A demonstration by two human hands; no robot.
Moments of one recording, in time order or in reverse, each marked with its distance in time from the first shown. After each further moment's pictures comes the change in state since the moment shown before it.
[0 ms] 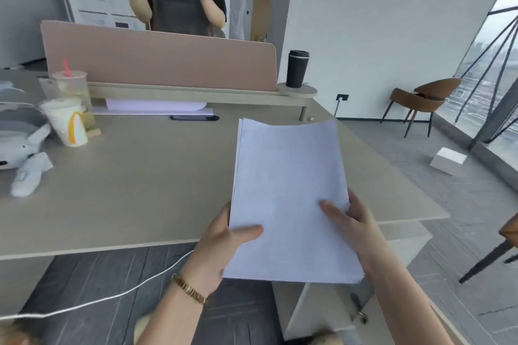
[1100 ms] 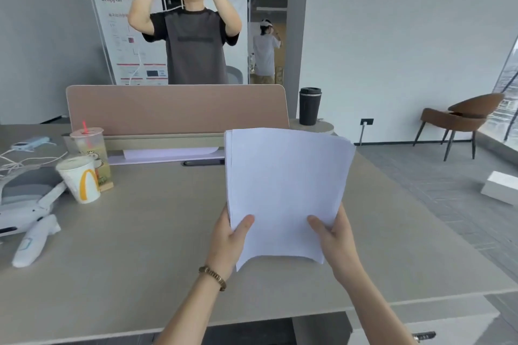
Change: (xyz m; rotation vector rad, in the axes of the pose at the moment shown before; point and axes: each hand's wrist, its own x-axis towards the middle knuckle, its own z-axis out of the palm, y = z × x) left_hand 0.167 0.010 -0.005 0.160 0.291 0.346; right_hand 0.139 0.010 0.038 -0.023 0.007 -0.293
